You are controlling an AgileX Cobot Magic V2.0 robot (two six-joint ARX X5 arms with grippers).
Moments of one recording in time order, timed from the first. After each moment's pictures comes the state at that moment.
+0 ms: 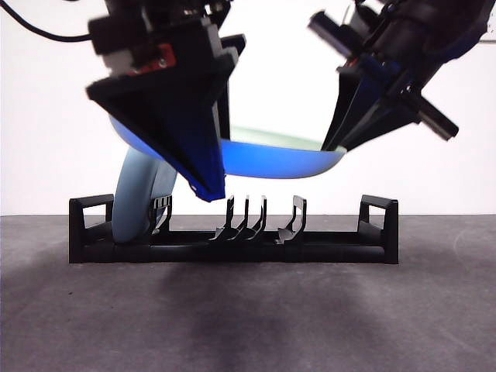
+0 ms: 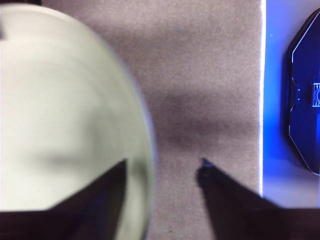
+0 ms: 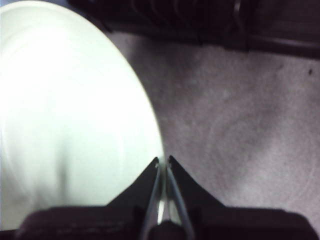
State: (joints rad) left arm -1.18 1.46 1.09 -0.77 -0.36 0.49; right arm 0.43 1.45 1.08 -0.61 -0.44 0.32
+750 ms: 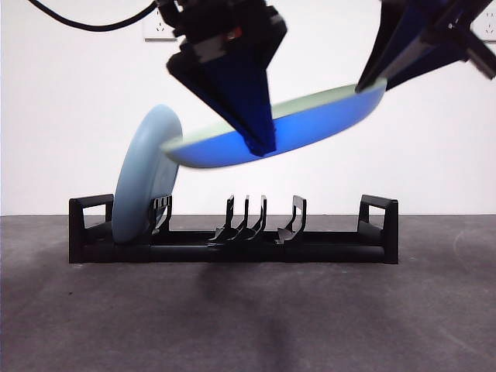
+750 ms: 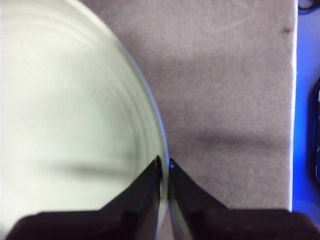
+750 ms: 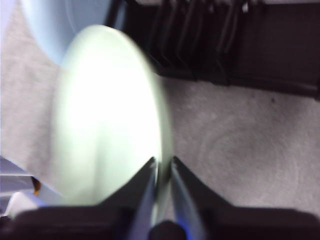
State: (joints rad) left arm -1.18 1.45 1.11 -0.63 -0.38 0.51; right arm 0.38 1.23 1.08 -0.67 -0.44 0.28
